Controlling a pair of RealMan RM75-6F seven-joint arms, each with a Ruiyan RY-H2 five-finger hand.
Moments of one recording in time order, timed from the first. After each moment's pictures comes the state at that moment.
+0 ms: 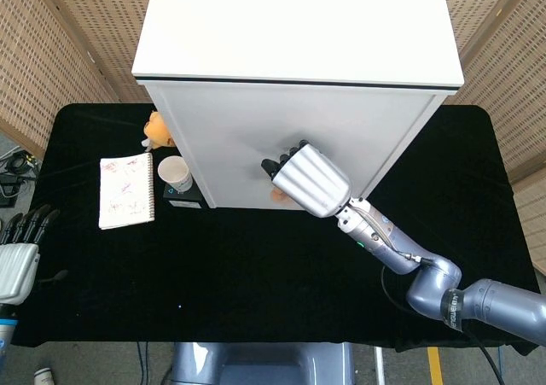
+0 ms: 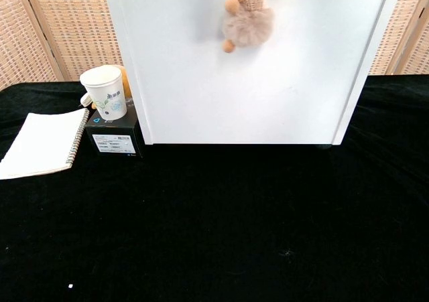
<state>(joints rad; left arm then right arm) -0.12 -1.13 -0.04 -1.64 1.44 1.42 0.15 0.94 -1.24 0.33 -1.61 -1.64 1.14 -0.55</state>
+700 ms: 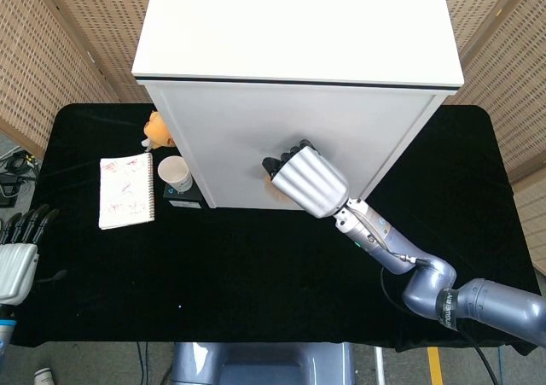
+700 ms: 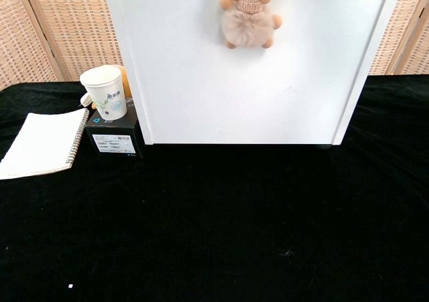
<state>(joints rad) -0.12 -1.13 -0.04 -1.64 1.44 1.42 0.15 0.95 -1.27 0.32 -1.58 -1.63 1.16 -0.64</state>
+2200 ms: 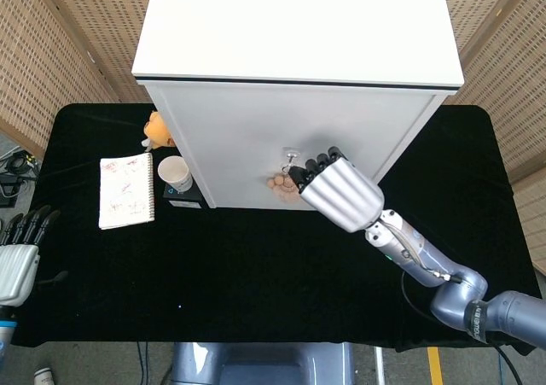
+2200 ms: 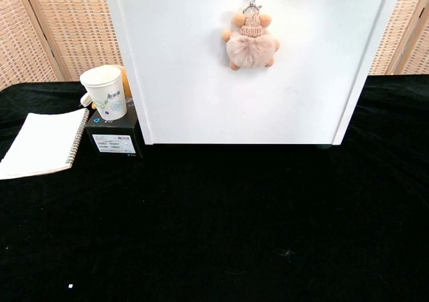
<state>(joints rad) -0.12 -1.12 -0.03 -1.65 1.46 1.43 0.15 0.84 -1.15 0.27 -1.63 -1.77 1.36 -0.56</state>
